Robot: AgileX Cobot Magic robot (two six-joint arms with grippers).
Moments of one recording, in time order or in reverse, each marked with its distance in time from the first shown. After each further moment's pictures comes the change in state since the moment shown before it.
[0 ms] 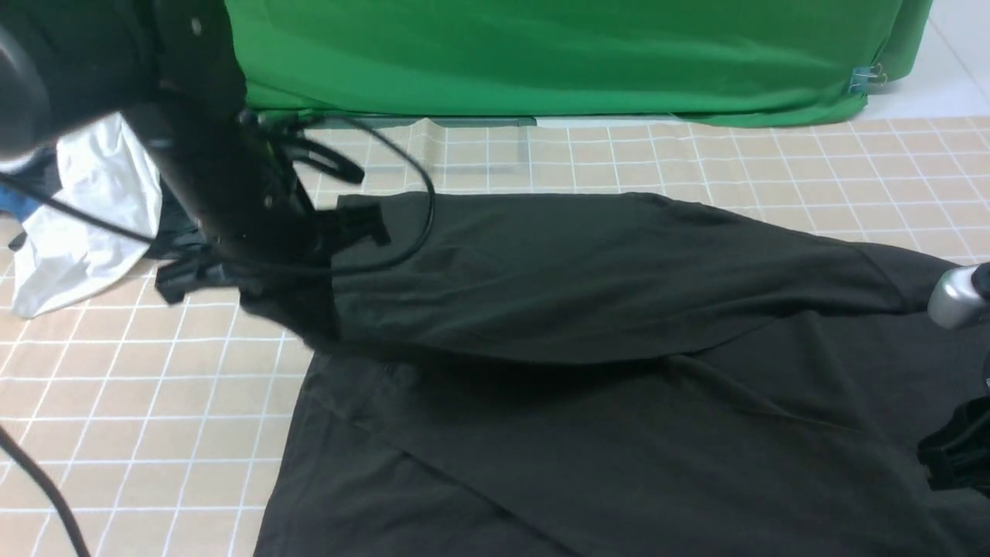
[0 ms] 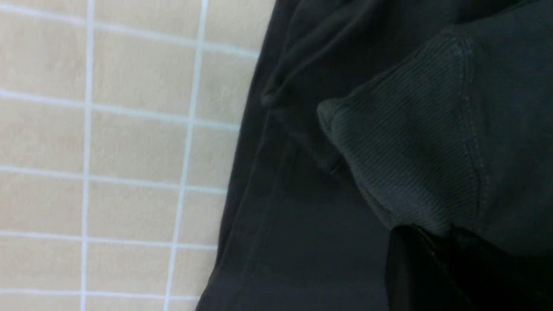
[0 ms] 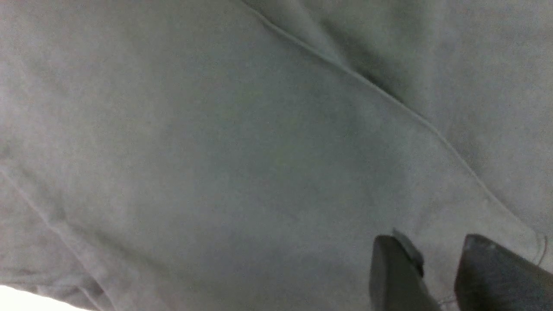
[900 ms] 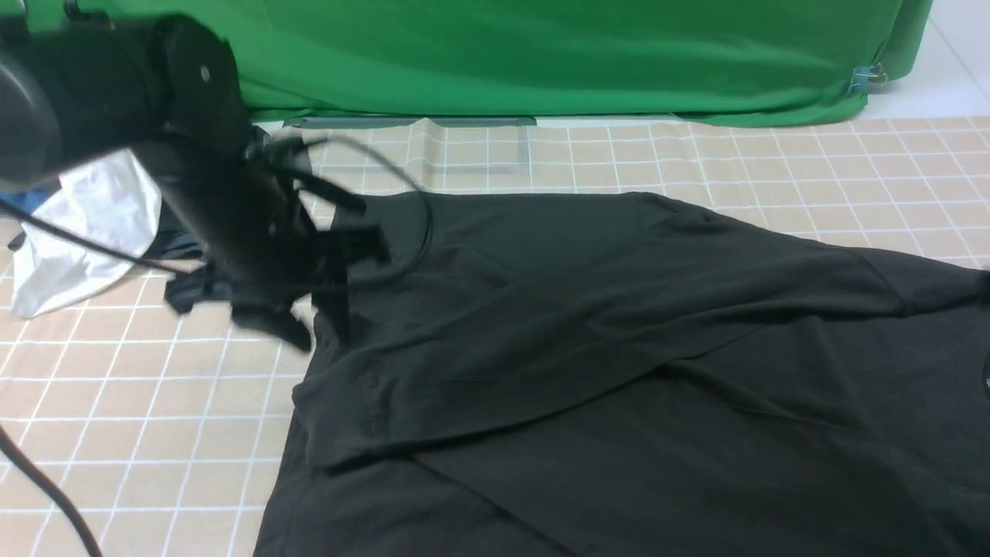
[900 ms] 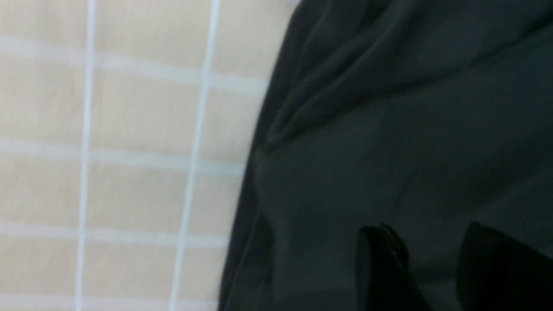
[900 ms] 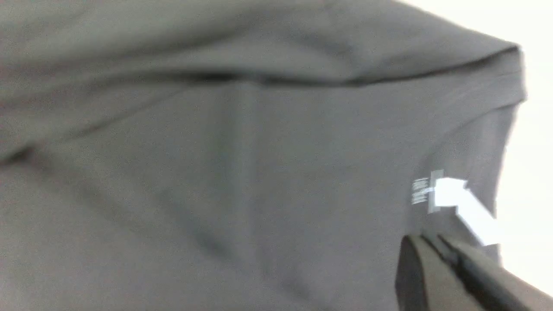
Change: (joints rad) right arm -0.244 0.206 -0.313 -0.134 0.021 0.071; left arm 0.000 -0.001 0.030 0.013 -0.160 0.037
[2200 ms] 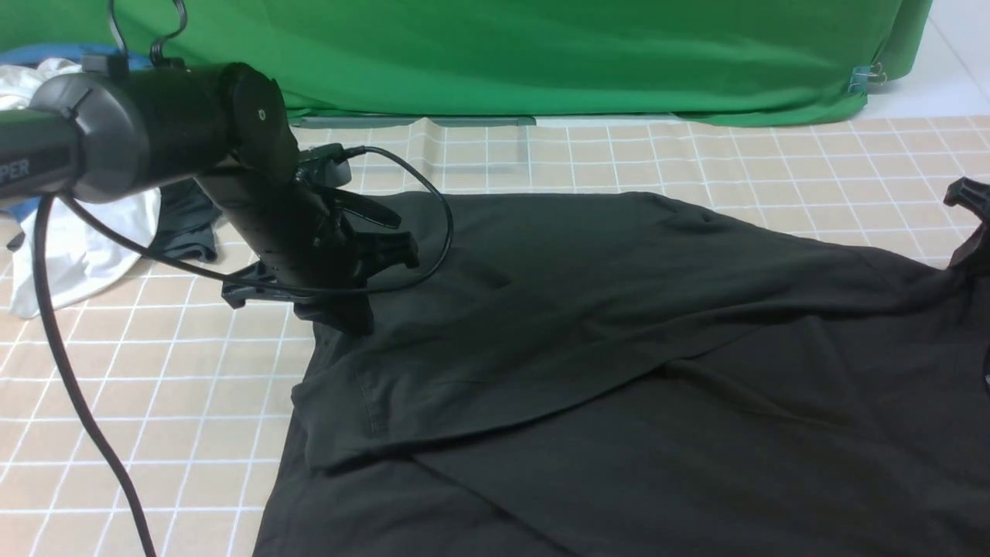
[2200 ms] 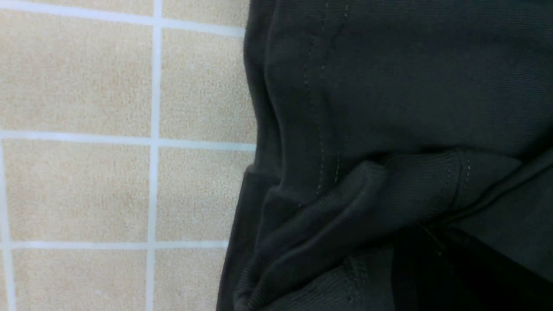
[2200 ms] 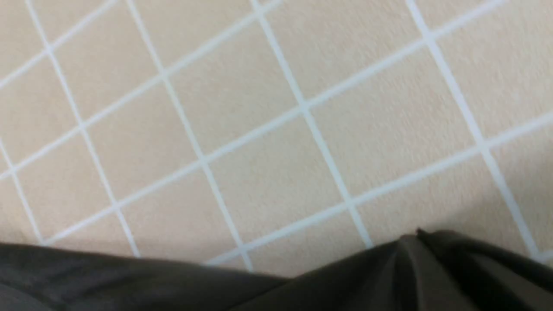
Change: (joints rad) right arm -0.320 0.808 -0.432 0.531 -0.213 -0.215; left arm 0.000 0.154 -0.011 -0.025 -0.164 0.105
